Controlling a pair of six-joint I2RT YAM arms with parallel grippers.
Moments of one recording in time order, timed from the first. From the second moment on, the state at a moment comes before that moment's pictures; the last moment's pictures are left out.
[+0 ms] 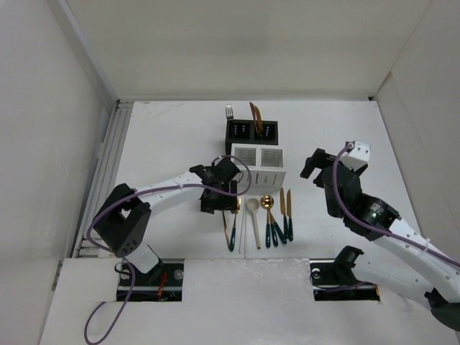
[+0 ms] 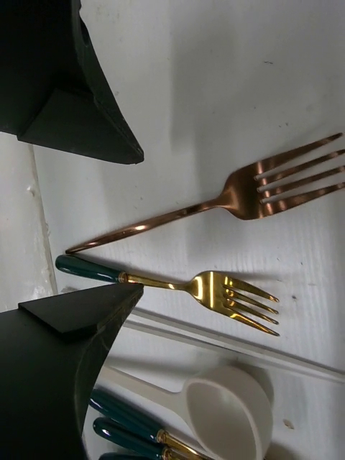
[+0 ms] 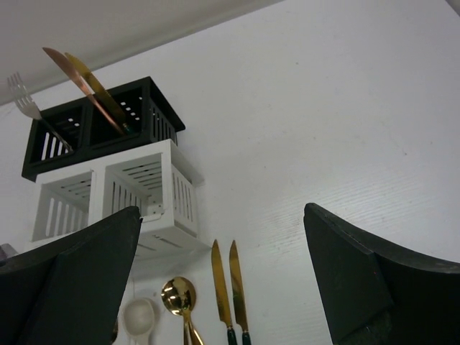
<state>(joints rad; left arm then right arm) -0.80 1.56 0.98 -0.71 -0.05 -0.75 0.81 0.78 0.87 -0.49 0.91 0.58</state>
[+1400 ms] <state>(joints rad) -0.69 1.52 0.82 -0.79 -0.07 -0.68 0.81 0.78 0.85 -0.52 0.96 0.57</state>
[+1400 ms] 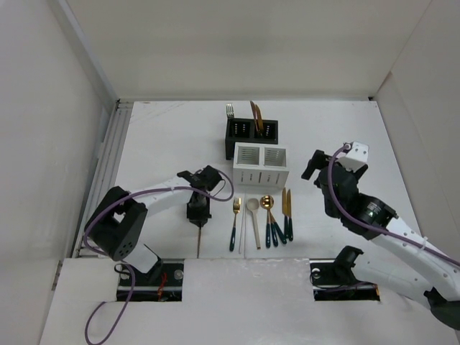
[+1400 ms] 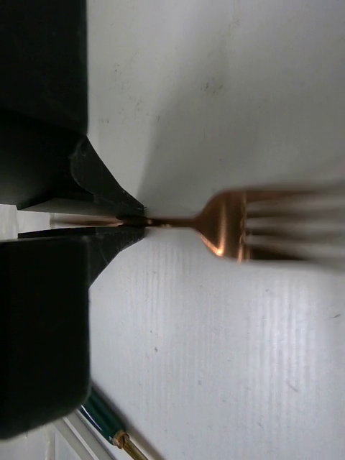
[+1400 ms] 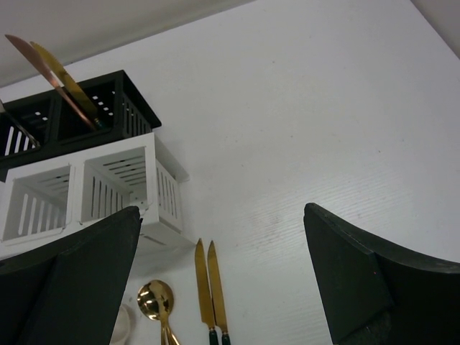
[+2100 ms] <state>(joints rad) -0.50 1.36 1.12 -0.61 -0.13 -0.50 0.45 1.34 1.26 -0.52 0.47 0.47</state>
